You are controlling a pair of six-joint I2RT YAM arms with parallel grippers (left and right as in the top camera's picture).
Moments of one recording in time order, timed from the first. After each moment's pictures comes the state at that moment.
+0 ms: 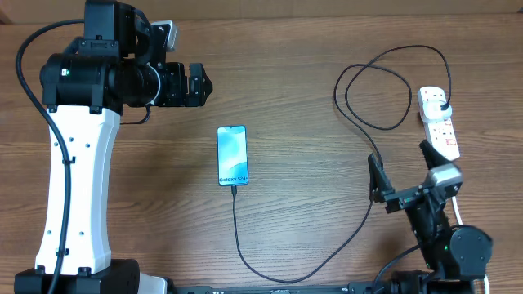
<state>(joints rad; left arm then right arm) -0.07 1.63 1.91 -1.33 0.34 -0.10 -0.02 0.20 0.28 0.00 -0.30 0.01</state>
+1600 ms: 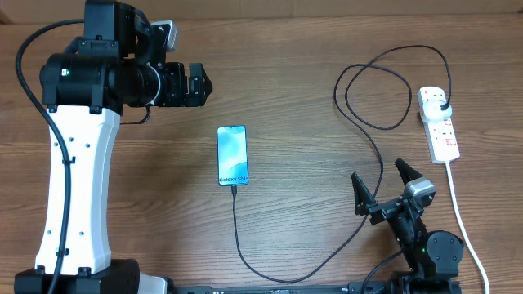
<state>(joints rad) -0.07 1.63 1.91 -1.33 0.34 -0.10 -0.02 0.01 0.02 -0.01 -0.36 0.08</state>
